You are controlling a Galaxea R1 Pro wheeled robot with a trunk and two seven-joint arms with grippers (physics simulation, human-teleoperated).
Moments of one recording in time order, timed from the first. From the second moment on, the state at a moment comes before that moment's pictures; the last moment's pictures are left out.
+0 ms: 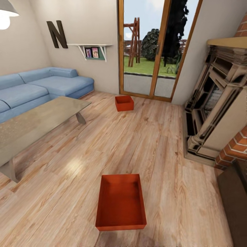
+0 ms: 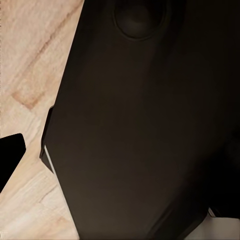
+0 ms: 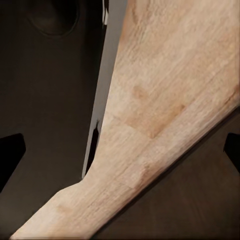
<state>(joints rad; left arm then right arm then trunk) 0.00 -0.01 0.01 -0.16 0.38 -0.05 0.00 -0.11 -0.12 0.48 0.03 -0.28 -0.15 0.05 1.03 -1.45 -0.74</state>
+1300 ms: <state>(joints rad) 0.00 -0.01 0.01 -0.16 0.38 -0.05 0.00 -0.10 -0.10 0.48 0.03 -0.28 -0.16 0.04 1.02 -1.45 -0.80</state>
